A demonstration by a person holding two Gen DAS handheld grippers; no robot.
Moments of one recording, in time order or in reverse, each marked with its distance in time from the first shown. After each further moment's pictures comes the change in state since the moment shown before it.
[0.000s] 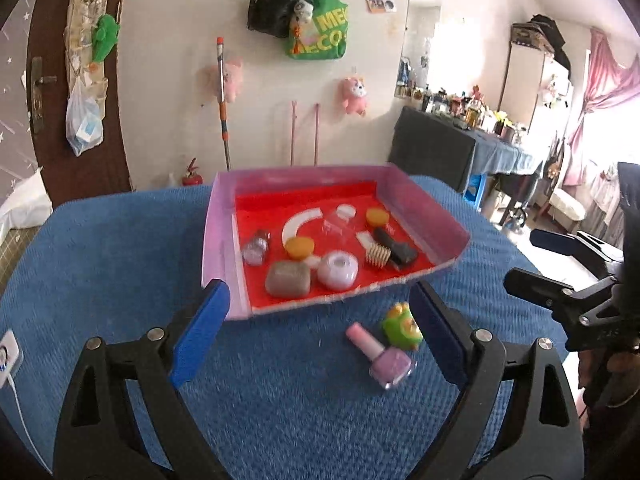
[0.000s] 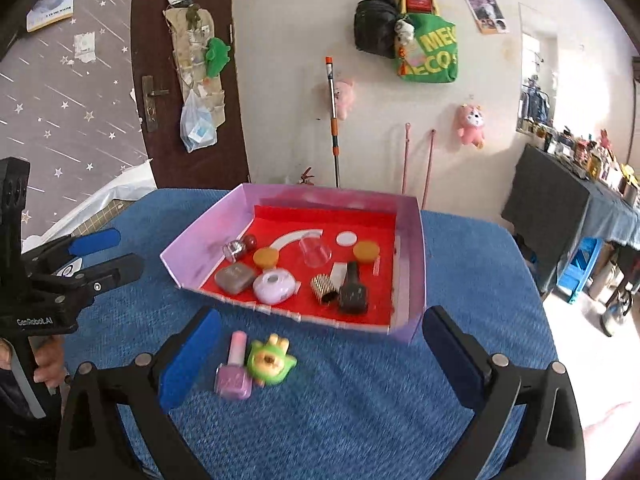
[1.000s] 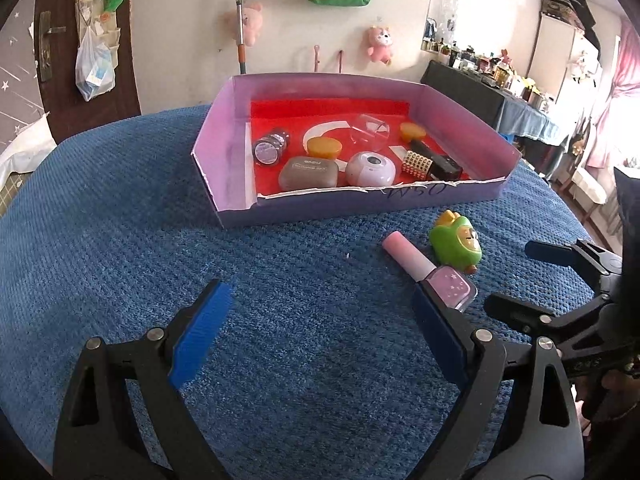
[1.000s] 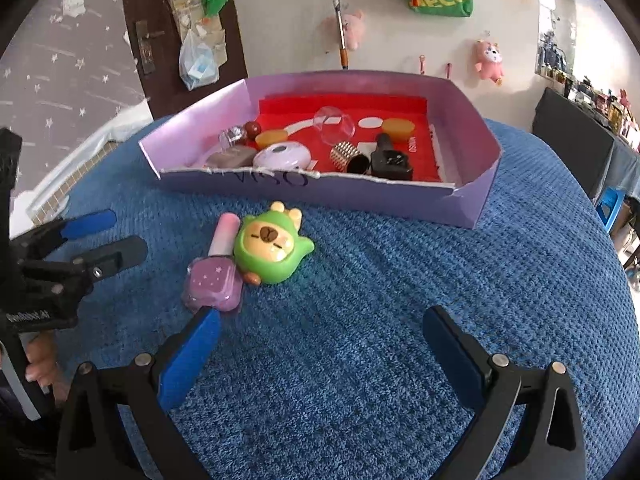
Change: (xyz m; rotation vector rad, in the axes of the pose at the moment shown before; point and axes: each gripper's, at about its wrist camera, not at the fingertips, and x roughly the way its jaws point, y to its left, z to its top) left arm 0.042 0.009 -0.063 -0.041 0.157 0.063; right arm 0.080 0.012 -0.086 0.002 0.218 0.044
